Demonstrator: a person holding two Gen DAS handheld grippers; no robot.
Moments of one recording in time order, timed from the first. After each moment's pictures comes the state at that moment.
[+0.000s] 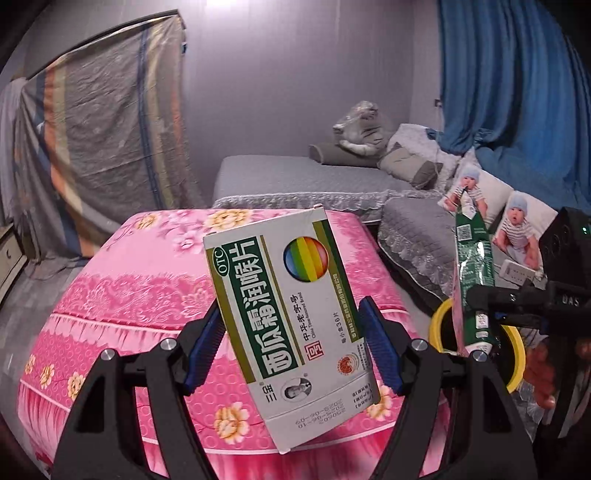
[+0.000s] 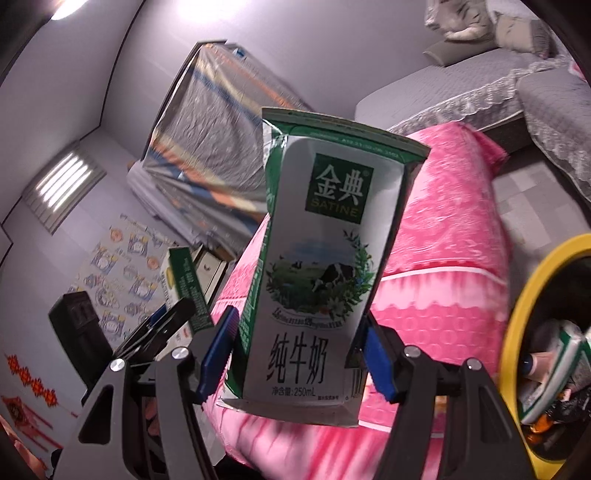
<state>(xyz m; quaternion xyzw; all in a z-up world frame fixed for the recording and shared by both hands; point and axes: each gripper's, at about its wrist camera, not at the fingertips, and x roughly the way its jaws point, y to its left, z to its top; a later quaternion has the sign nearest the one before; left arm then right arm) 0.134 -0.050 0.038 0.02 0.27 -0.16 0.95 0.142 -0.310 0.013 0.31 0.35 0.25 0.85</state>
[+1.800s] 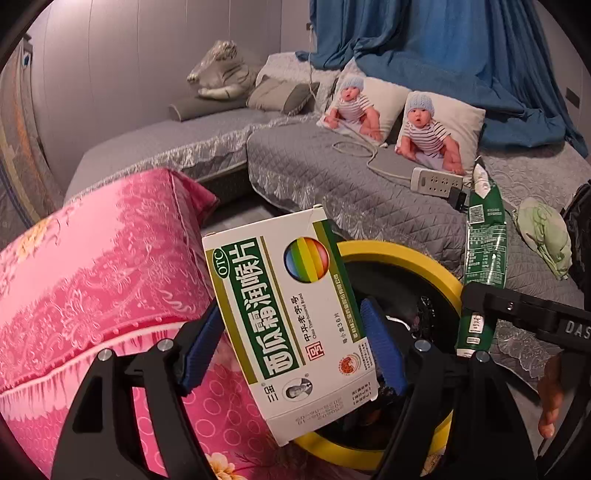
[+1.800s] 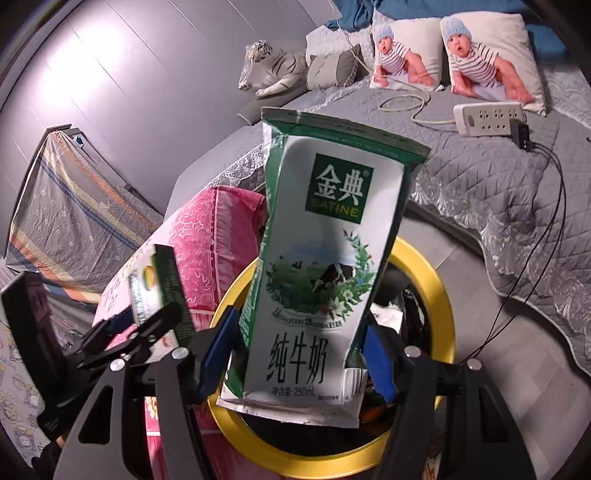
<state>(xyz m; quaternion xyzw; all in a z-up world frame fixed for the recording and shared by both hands) 0.184 -0.338 -0.088 0.12 0.35 -0.35 0.86 0.041 -0.507 -0.095 0.32 0.34 -0.10 0.88</state>
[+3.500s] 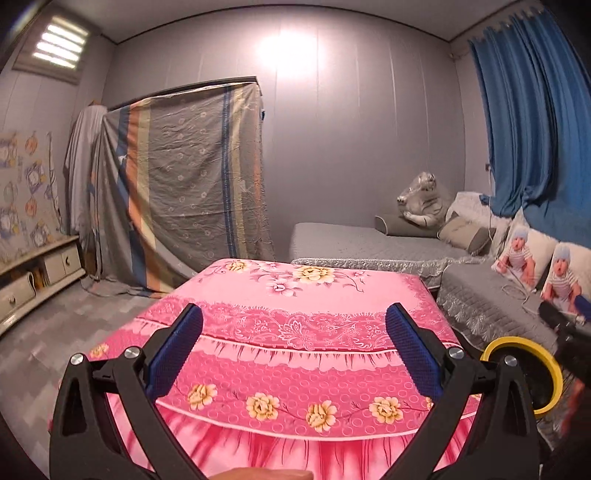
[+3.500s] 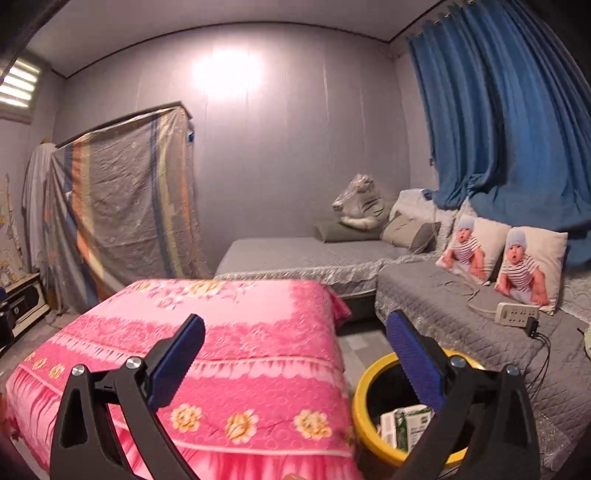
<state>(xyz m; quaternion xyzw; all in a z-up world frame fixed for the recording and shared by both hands) 0.031 0.046 0.040 -0.01 0.13 -0.02 0.99 0.006 -0.207 0.029 0.04 0.13 -0.09 0.99</state>
